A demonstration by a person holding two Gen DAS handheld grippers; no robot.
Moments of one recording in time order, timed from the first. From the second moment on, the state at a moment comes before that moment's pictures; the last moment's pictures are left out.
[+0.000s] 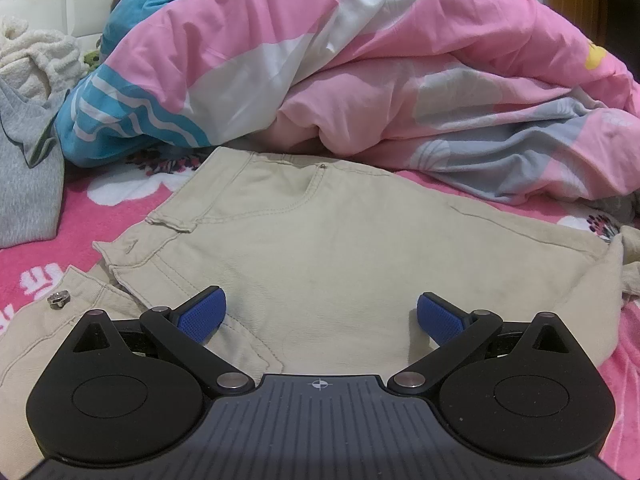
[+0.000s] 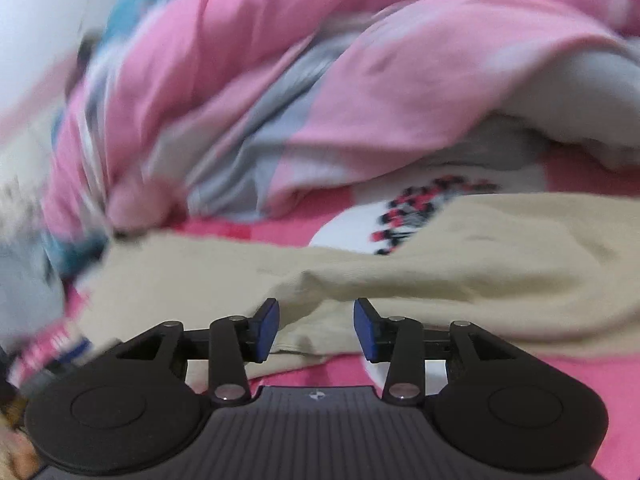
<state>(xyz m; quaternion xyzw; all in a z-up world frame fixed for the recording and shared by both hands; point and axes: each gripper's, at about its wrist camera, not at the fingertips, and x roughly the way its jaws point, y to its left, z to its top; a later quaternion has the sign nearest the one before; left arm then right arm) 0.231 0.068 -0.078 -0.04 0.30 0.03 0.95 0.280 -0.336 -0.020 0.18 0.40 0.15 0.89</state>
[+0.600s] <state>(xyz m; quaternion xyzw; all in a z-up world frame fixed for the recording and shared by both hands) 0.231 0.069 -0.079 -0.04 0.30 0.03 0.95 0.246 -0.491 -0.093 0.46 0.35 -0.09 0.81</state>
